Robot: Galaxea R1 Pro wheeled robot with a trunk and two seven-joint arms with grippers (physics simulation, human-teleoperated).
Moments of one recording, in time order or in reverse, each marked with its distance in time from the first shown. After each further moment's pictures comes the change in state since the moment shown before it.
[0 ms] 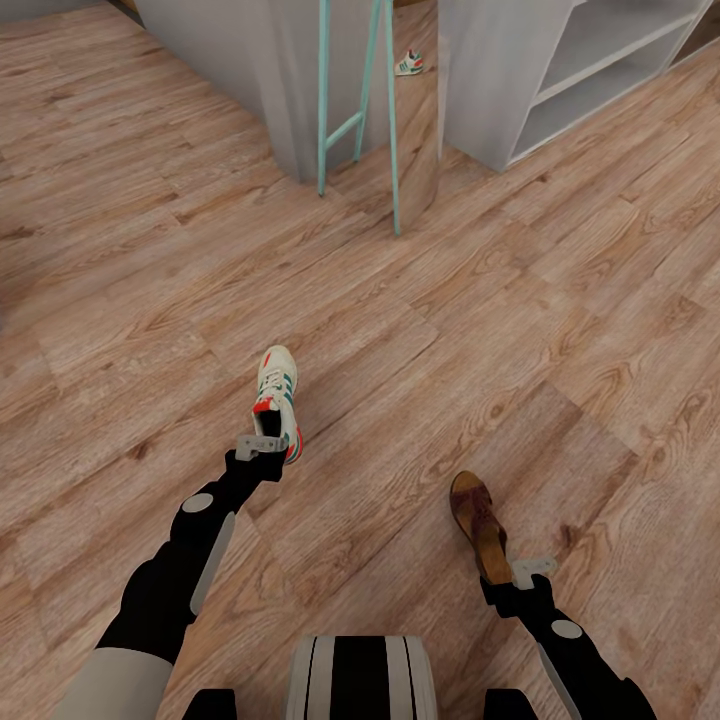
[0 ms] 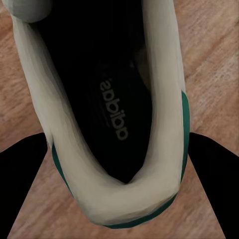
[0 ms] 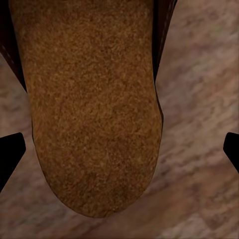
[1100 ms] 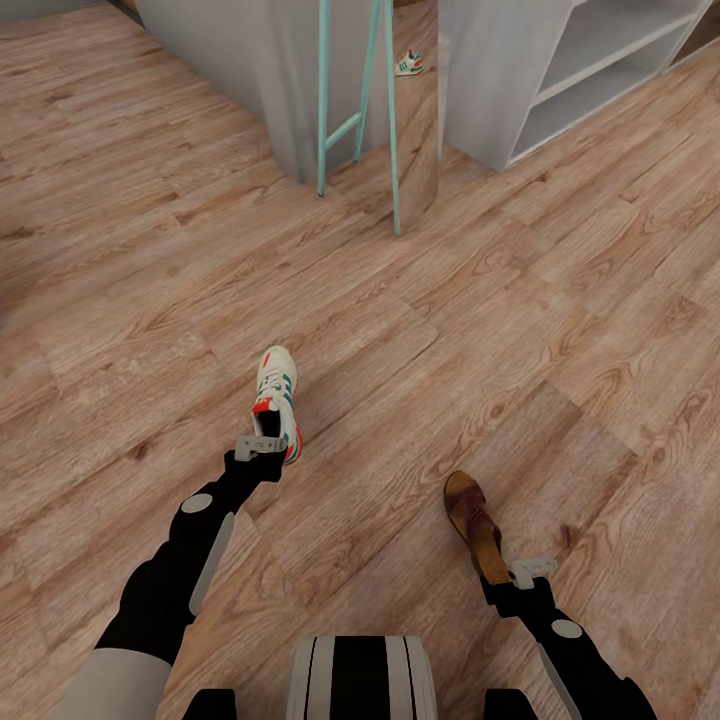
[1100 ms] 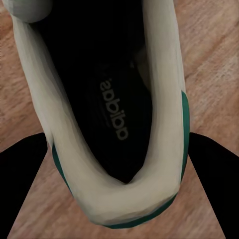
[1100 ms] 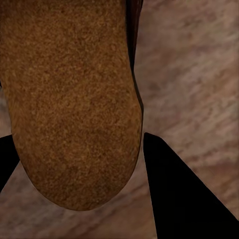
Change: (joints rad) left arm 0.001 0.003 0.002 0.001 0.004 -0.001 -0.002; right arm 0.000 0.000 -0.002 -0.001 0.004 0.000 -0.001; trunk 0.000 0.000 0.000
